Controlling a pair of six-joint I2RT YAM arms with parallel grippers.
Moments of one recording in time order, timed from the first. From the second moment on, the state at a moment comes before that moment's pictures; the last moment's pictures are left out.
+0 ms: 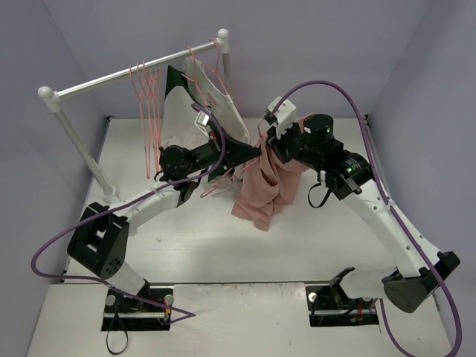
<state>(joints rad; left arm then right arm) -0.56 1.56 1.02 1.10 0.76 -1.14 0.60 1.27 1.45 -0.49 -0.09 -0.27</state>
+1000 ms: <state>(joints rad) -0.56 1.55 1.06 1.05 0.76 -1.16 0.61 1.22 1.45 -0.49 0.03 -0.32</state>
